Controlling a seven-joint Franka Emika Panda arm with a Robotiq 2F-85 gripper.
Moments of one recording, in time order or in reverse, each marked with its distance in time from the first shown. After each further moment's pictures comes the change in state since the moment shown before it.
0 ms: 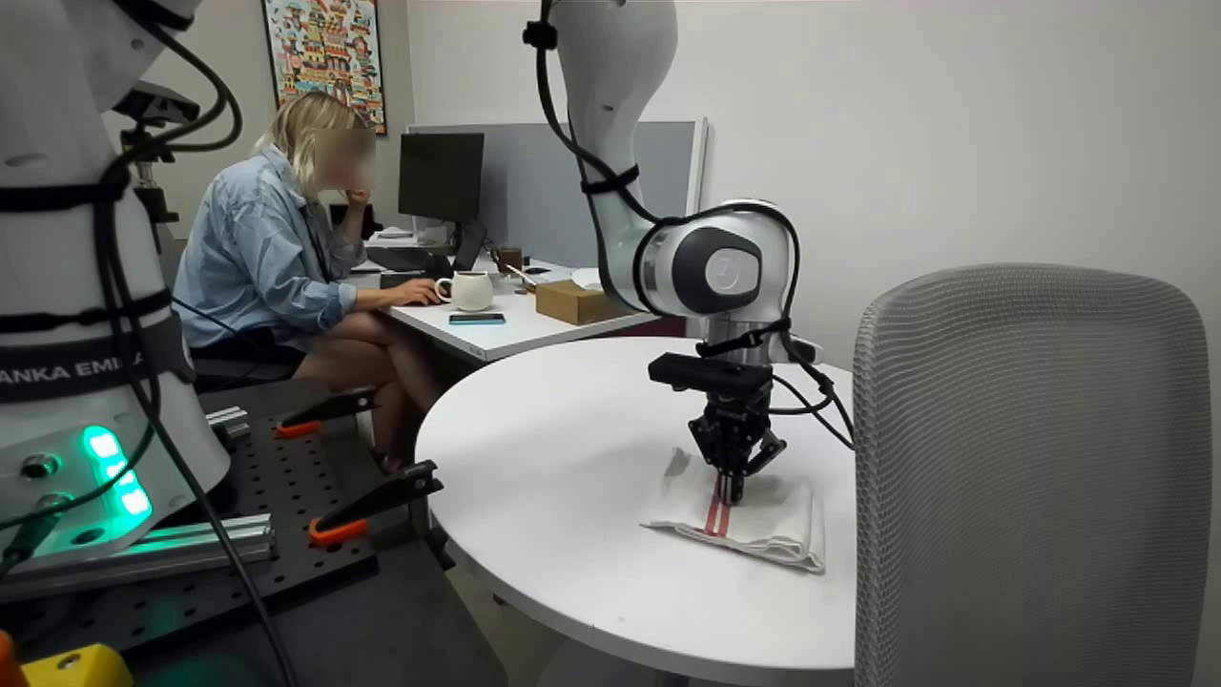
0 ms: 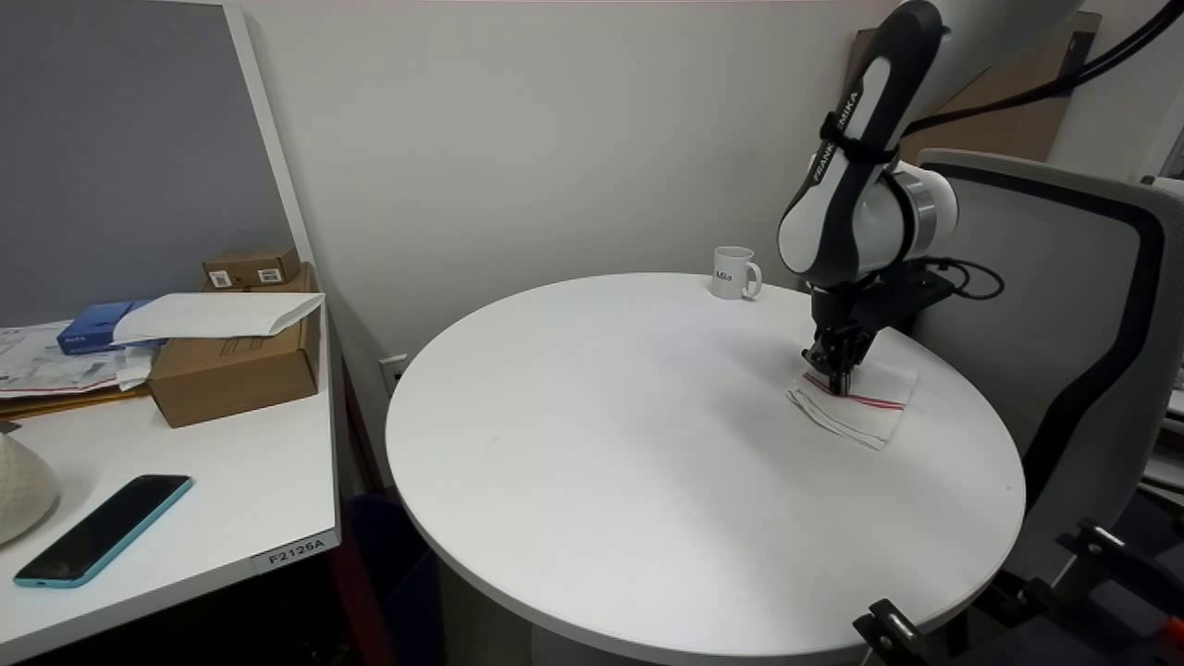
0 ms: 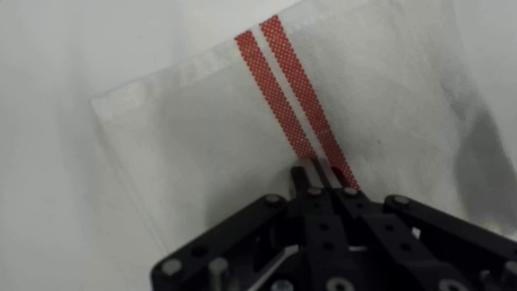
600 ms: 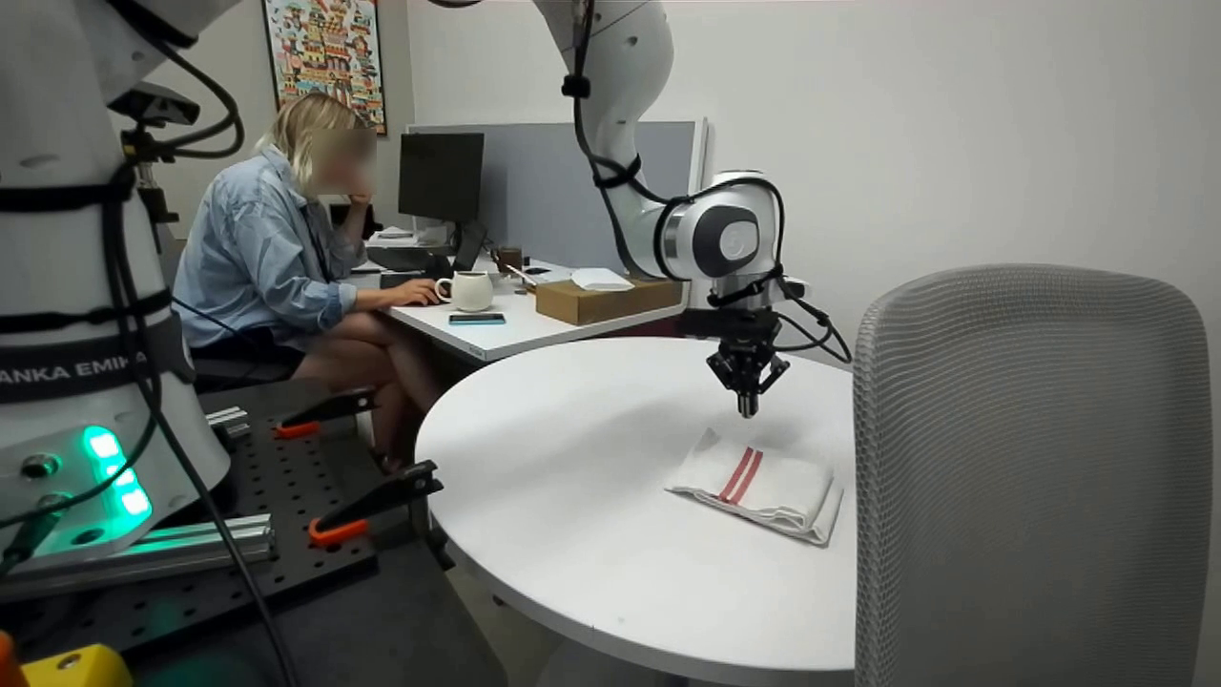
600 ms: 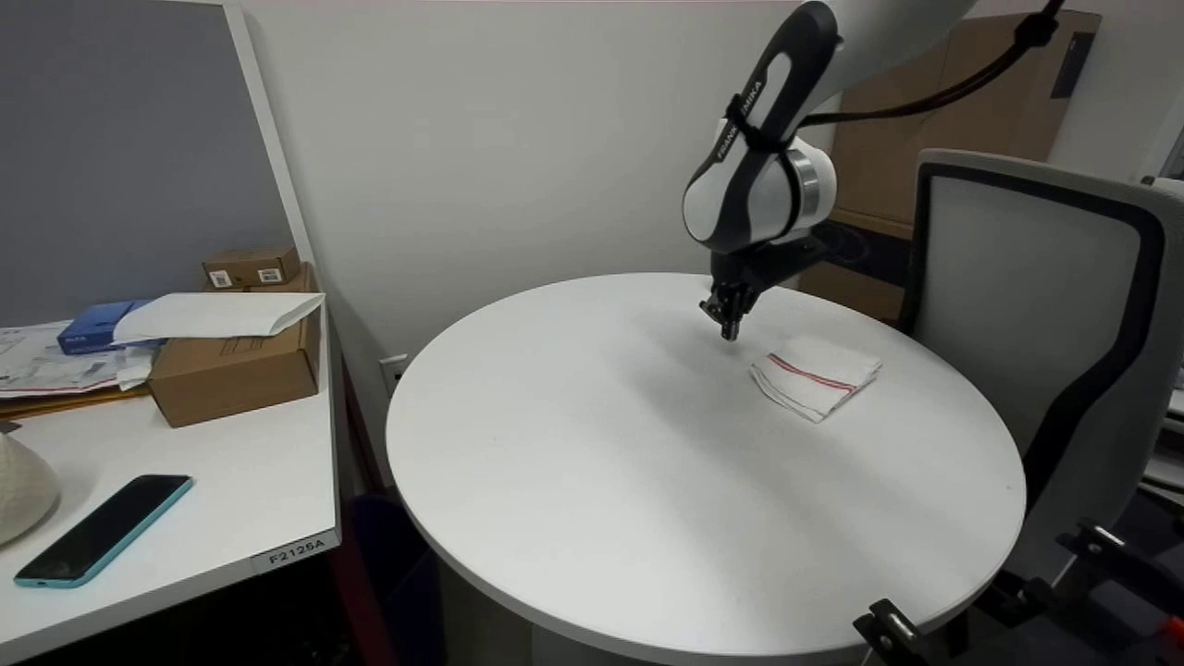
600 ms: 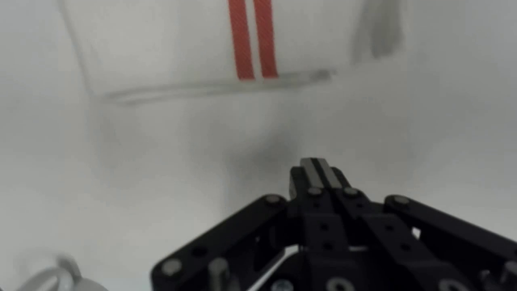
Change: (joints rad) arm 0.074 0.104 0.100 0.306 0.002 -0.010 0.003
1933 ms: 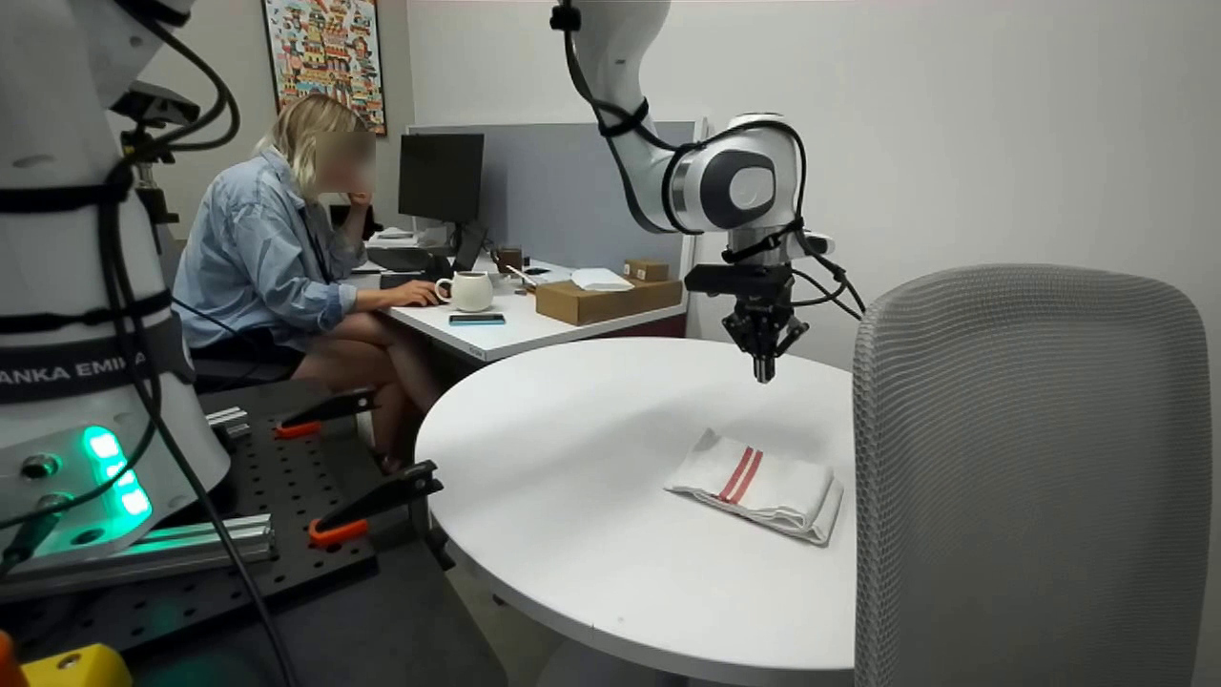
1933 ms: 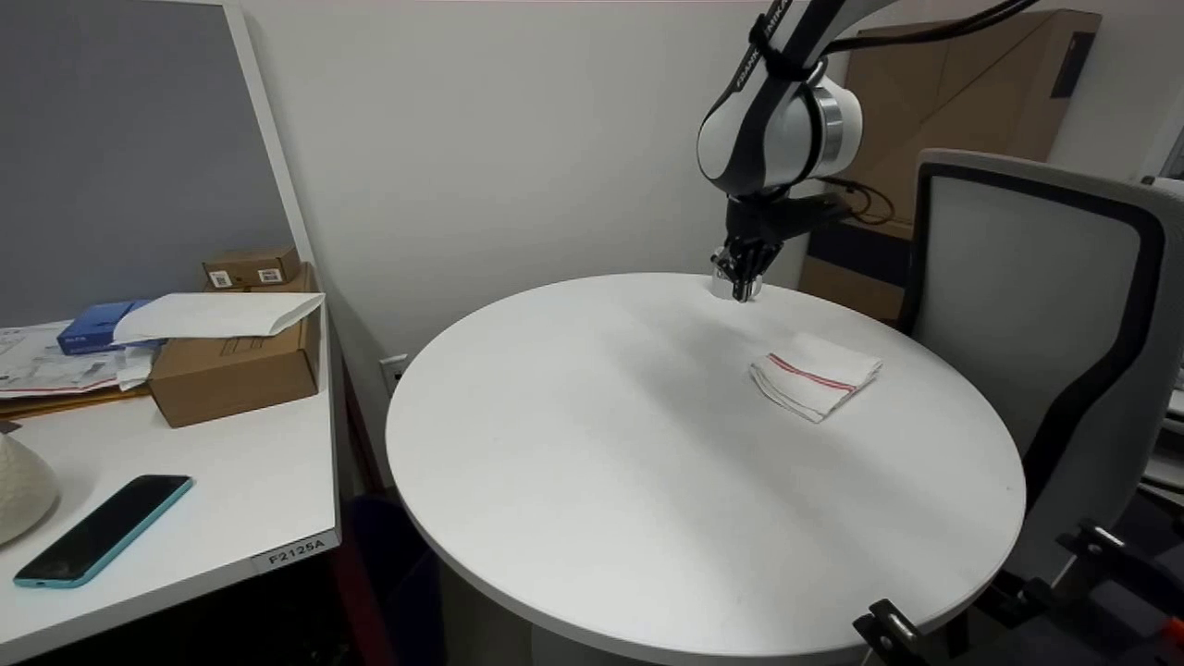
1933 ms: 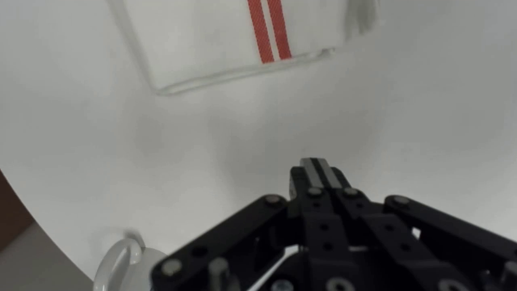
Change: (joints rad) arm -0.037 -0.153 0.011 -0.084 0.059 -0.037 0.021
